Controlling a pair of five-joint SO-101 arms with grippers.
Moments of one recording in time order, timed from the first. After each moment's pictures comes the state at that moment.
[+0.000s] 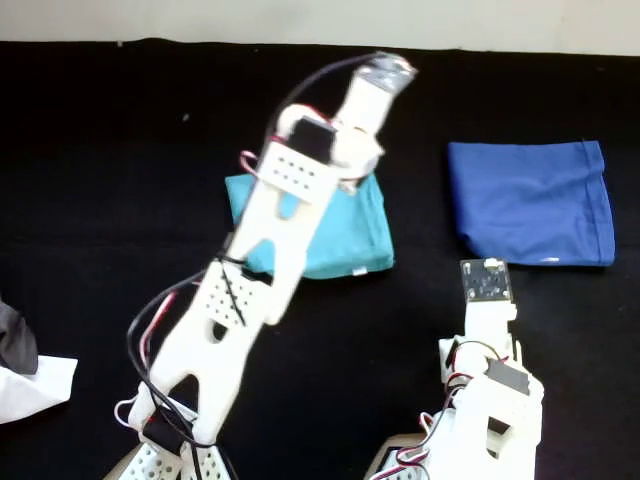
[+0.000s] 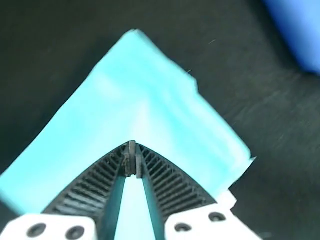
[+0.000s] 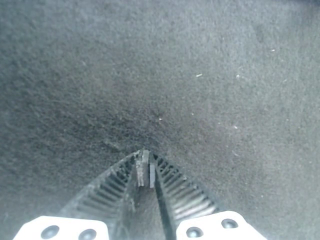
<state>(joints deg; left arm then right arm) 20.2 61.8 -92.9 98.3 -6.7 17.9 -53.6 89.9 38.5 27.1</state>
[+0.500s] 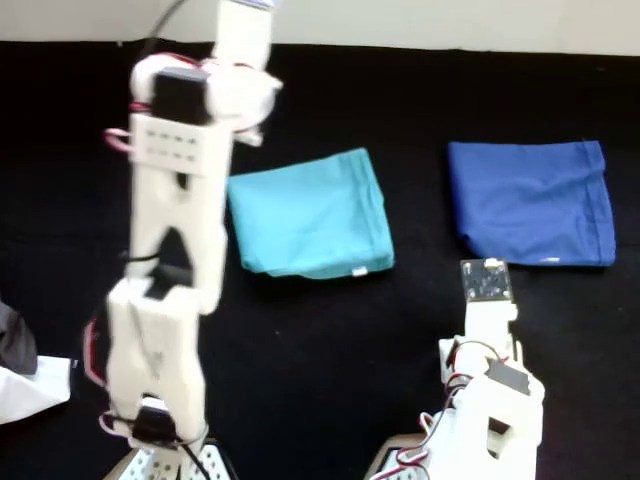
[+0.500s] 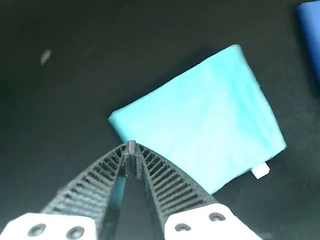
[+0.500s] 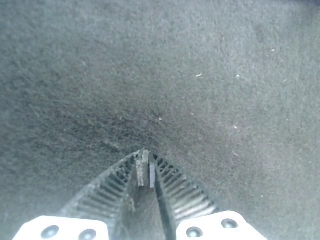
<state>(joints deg) 3.1 26.7 -68.6 101.4 -6.7 17.9 -53.6 89.9 38.5 27.1</state>
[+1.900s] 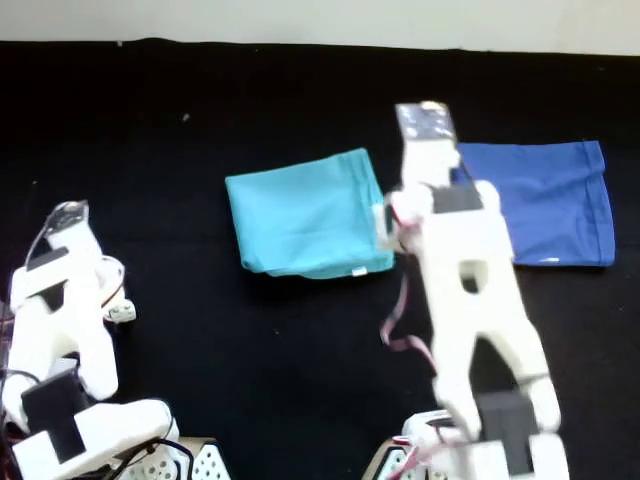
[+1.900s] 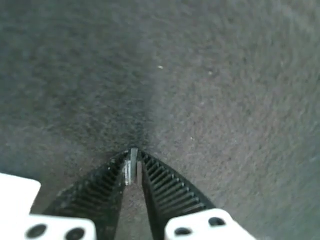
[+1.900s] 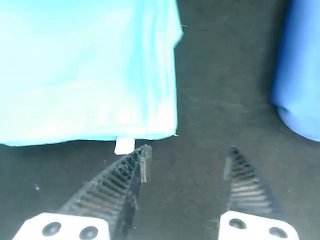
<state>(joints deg) -37.3 -8.4 49.8 48.7 -4.3 -15.0 -6.5 12.5 73.7 -1.5</state>
